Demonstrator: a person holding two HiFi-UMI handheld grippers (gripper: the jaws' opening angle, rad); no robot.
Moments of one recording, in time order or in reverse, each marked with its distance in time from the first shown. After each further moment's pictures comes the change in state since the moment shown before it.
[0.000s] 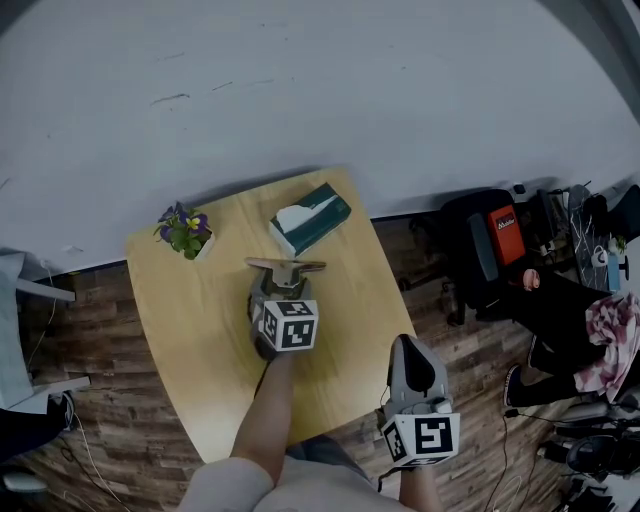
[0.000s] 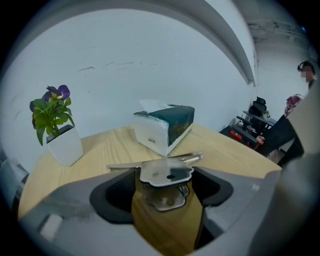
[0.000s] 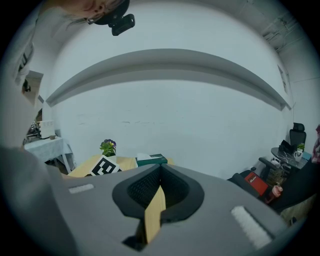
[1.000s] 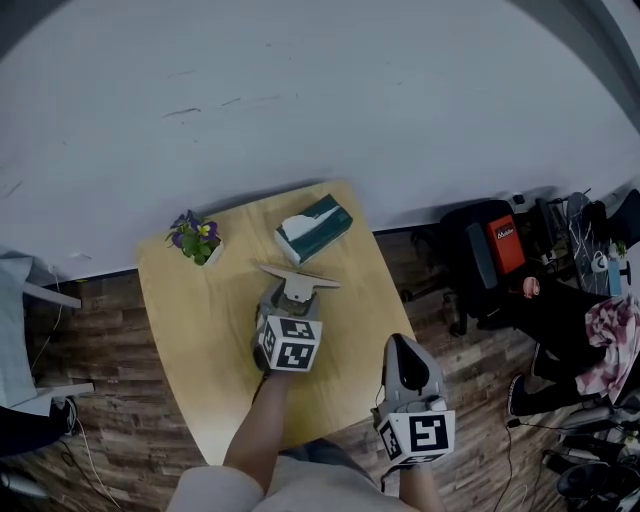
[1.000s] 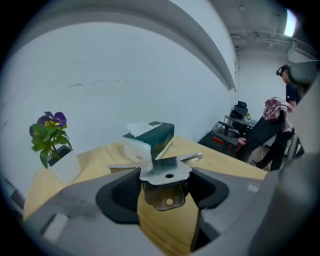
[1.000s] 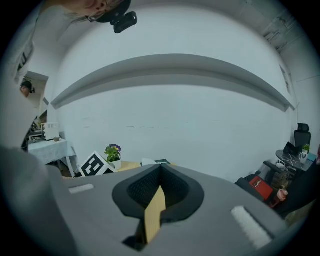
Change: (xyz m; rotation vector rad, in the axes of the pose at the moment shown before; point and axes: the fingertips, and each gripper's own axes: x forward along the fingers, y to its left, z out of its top) left arm -0.048 -0.025 0.023 0.095 -0.085 -0.148; right arm -0.002 0.016 0.014 -0.011 -0.047 0.043
